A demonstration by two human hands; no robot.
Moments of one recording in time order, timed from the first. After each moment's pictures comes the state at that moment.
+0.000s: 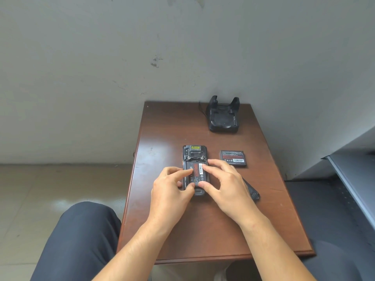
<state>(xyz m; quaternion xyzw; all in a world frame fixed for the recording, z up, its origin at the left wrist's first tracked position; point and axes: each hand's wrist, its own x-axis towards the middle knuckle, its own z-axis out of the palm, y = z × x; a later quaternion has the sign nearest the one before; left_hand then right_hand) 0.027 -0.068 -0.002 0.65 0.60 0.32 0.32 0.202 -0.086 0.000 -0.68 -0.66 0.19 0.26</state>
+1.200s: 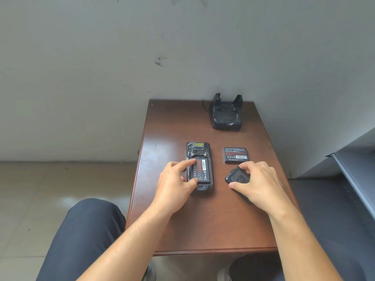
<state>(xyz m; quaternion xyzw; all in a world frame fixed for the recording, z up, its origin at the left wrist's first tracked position) 0.024 -0.058 0.011 0.65 0.60 0.26 0.40 0.248 -0.099 0.032 -0.82 -0.53 0.20 0.09</state>
